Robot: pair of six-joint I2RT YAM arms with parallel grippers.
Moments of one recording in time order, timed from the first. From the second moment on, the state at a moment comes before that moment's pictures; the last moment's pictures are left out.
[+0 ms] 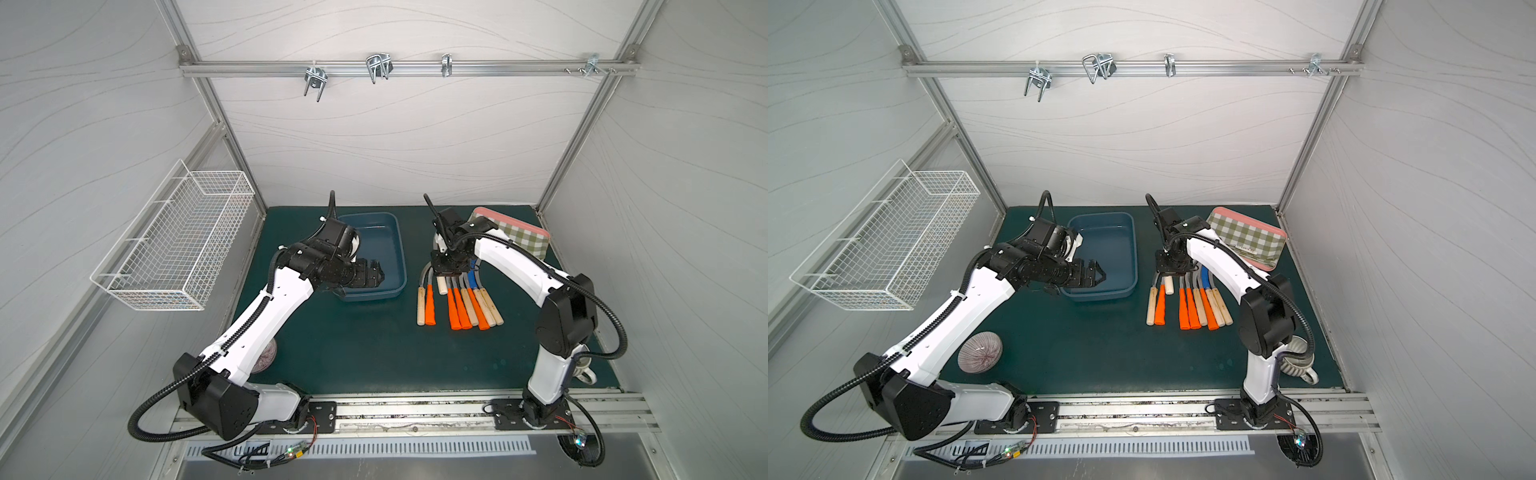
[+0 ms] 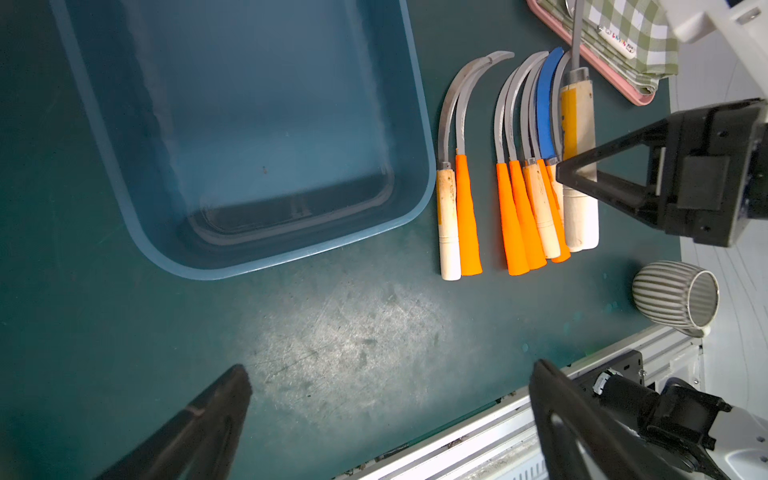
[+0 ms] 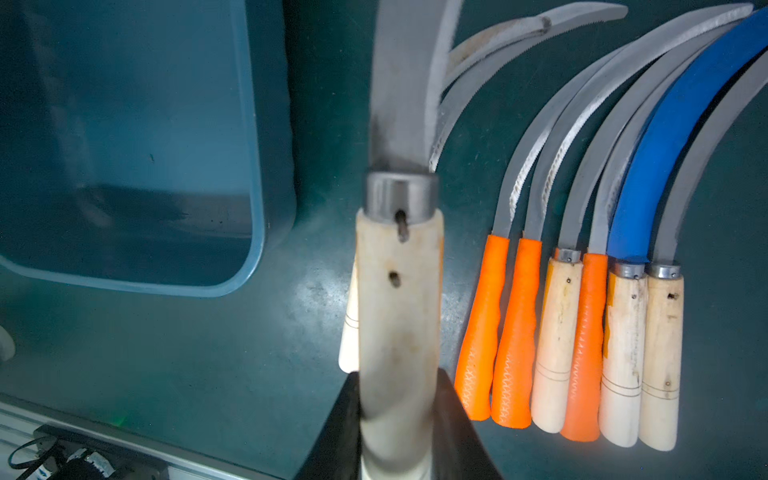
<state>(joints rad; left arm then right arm) -0.45 1.34 1.37 -1.06 0.16 -0.43 0.61 1.84 1.70 -1.13 -0.10 0.44</state>
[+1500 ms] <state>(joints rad) -0.33 1.30 1.45 -1.14 0.16 -0.48 0.72 2.18 2.19 -1.14 -0.19 0.46</state>
